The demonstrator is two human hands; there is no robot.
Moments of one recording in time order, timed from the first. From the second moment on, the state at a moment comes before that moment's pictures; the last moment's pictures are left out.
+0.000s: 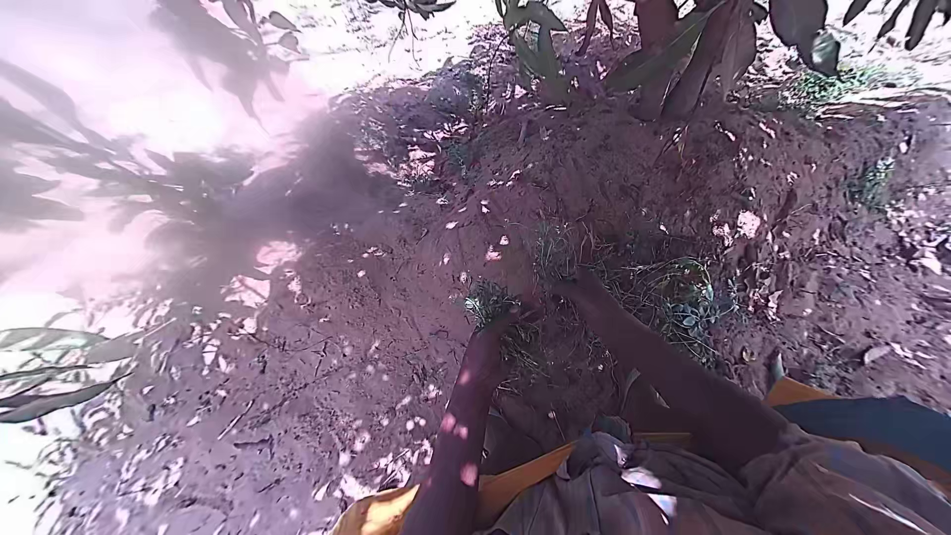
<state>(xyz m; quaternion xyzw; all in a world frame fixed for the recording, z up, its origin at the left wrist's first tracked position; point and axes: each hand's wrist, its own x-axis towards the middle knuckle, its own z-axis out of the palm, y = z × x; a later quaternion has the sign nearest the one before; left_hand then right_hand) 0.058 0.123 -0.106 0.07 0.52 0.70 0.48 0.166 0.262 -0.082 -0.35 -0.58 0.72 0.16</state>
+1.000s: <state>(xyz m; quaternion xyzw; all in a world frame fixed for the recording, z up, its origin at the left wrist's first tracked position) 0.064 0.127 -0.098 0.02 0.61 0.69 0.39 0.162 0.247 -0.087 -0.28 -0.71 0.65 0.05</state>
